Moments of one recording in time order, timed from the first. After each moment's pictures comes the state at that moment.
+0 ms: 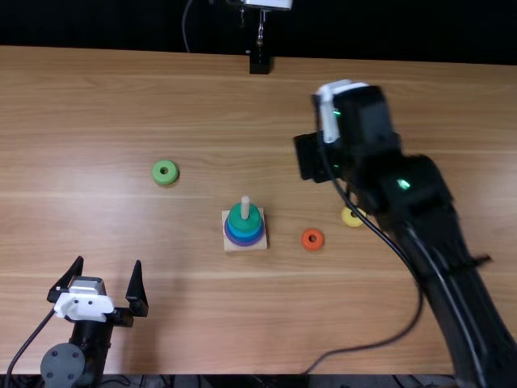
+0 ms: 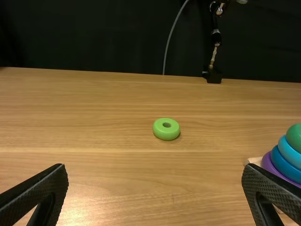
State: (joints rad) left arm -0.08 0.01 0.03 -0.10 0.01 -0.11; right arm 0.37 1.63 1.72 -0.84 0.08 0.02
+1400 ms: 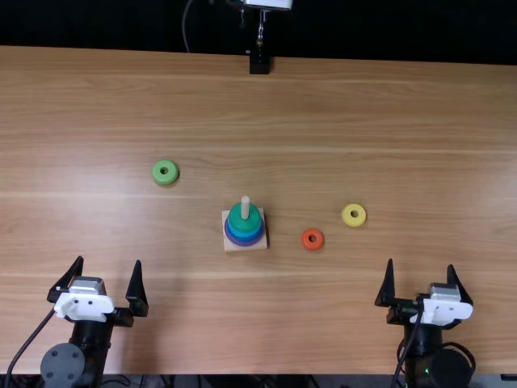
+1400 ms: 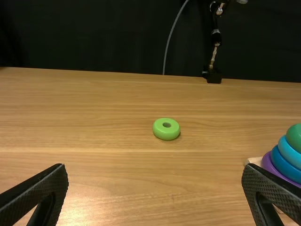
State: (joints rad) left arm -0.08 0.01 0.03 -0.10 0.01 -0.11; right arm -0.03 0.02 0.03 -0.04 0.08 -0.13
